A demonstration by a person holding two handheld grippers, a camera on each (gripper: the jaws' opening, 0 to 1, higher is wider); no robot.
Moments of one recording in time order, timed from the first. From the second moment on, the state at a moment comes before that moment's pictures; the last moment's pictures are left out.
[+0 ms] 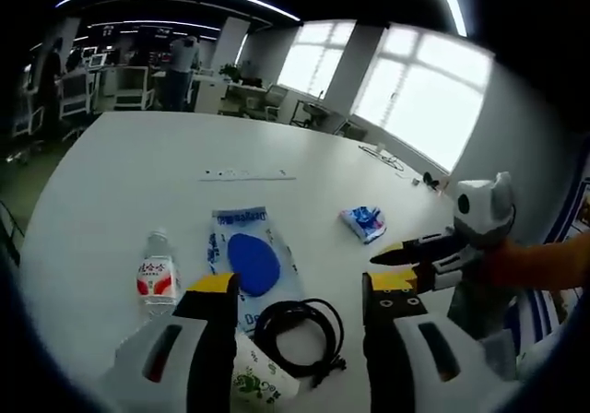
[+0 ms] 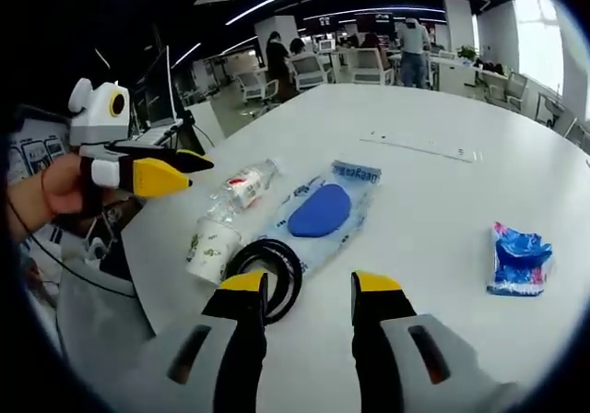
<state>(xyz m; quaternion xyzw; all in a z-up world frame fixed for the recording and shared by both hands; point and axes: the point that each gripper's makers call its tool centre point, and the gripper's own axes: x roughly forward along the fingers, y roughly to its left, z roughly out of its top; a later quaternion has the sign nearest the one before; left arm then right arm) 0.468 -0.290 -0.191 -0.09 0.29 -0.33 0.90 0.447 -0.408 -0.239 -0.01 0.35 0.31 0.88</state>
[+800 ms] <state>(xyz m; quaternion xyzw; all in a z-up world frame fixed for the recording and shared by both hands) 0.450 -0.252 -0.210 -0.11 0.29 -0.30 0.90 0.441 -0.371 -0.287 -0.03 0.41 0.29 0.87</state>
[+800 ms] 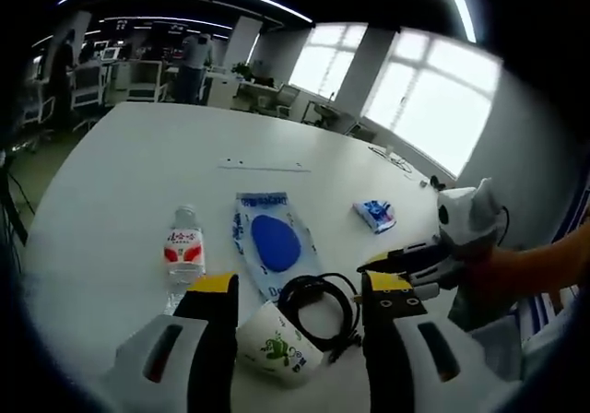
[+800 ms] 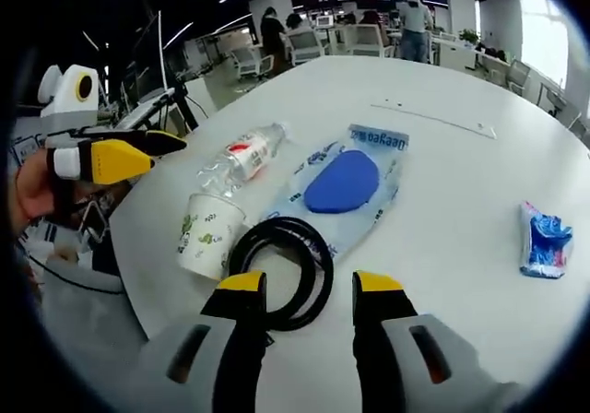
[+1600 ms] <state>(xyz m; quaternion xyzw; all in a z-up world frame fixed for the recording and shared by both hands) 0.443 -0.234 -0.217 -0.13 0.29 -0.29 0.90 0.442 -0.369 -0.325 -0.03 0.46 0.22 0.86</state>
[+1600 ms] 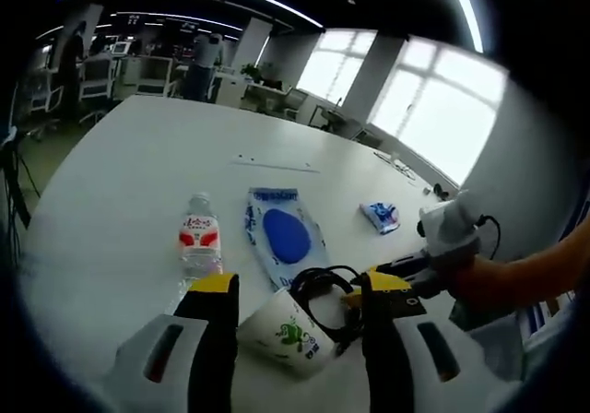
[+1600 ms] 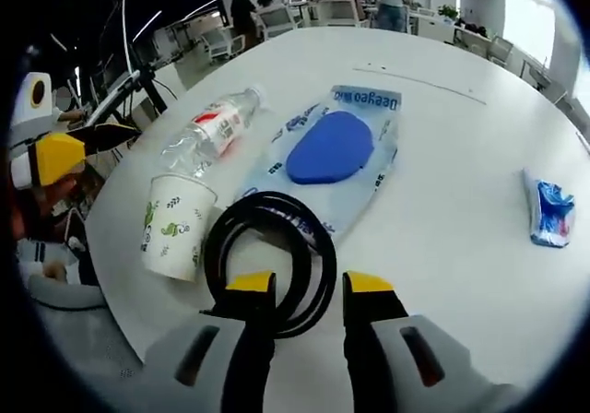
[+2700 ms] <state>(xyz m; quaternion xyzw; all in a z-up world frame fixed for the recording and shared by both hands) 0.443 -0.234 -0.221 -0.13 0.29 -0.29 0.90 0.443 -0.382 -0.329 0.02 0.48 0.16 0.86</state>
